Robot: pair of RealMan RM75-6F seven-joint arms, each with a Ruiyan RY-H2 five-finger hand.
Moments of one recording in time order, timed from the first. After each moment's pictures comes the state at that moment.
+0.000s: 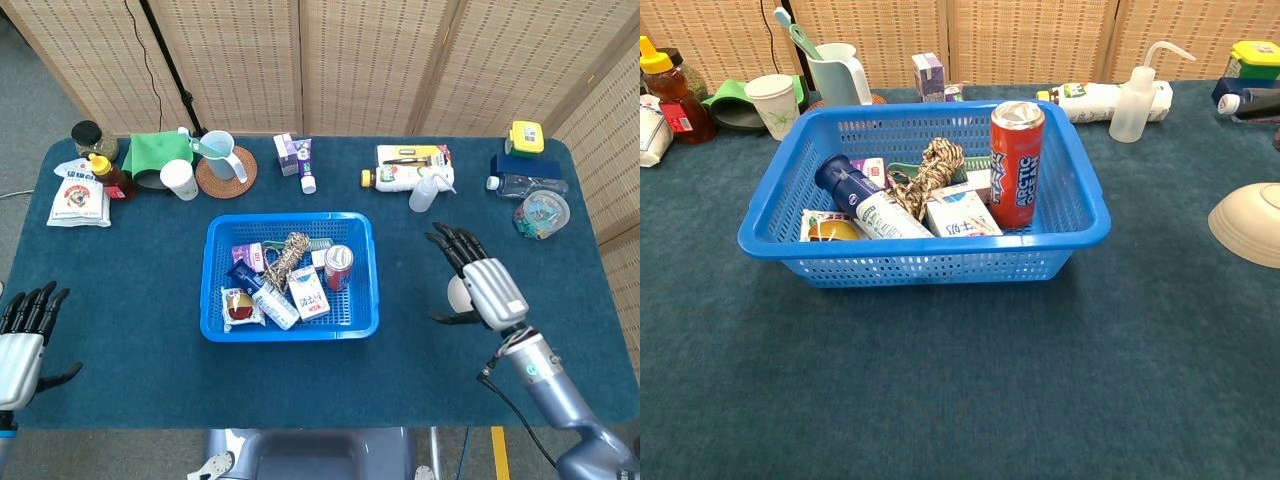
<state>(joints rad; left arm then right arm) -0.04 -1.07 -0.01 -1.81 1.53 1.50 0.21 0.45 -1.12 0.24 -1.79 -1.50 1.12 0.22</state>
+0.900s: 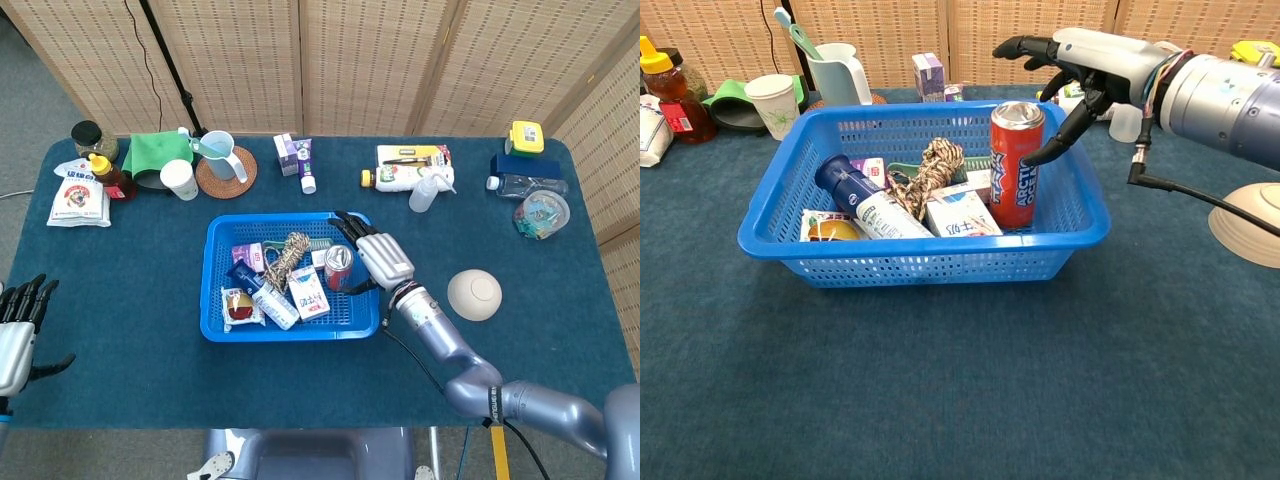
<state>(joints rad) -0.08 -1.06 -0.04 -1.80 1.41 1.43 0.17 0.80 -1.57 0.32 -1.39 -1.25 0.88 0.11</state>
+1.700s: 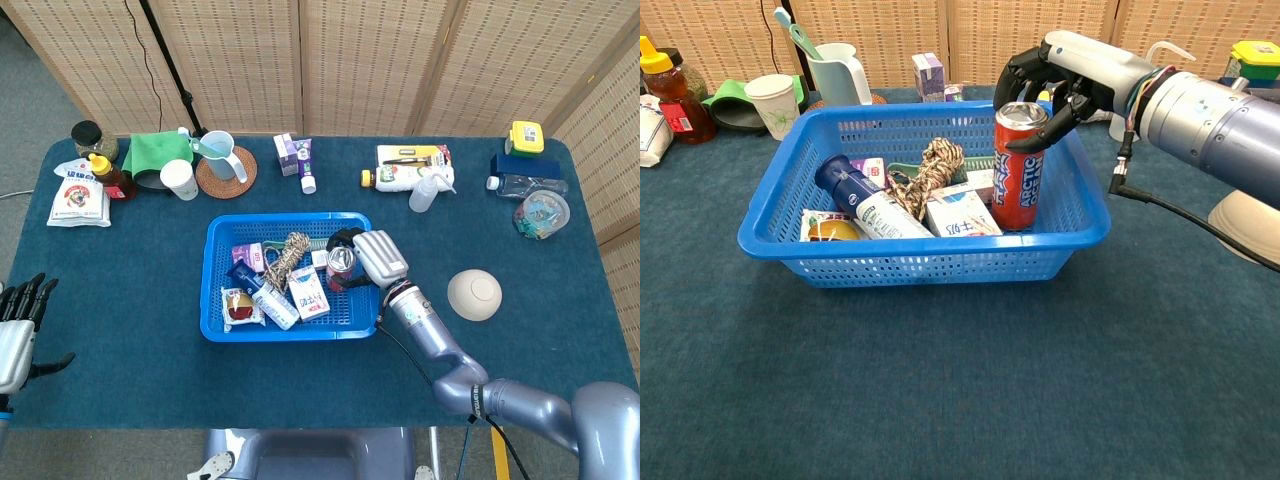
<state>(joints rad) -0.09 -1.05 -0.04 -1.80 1.39 1.42 0.17 0.82 -1.68 0.29 -1.24 -1.32 0.98 0.21</state>
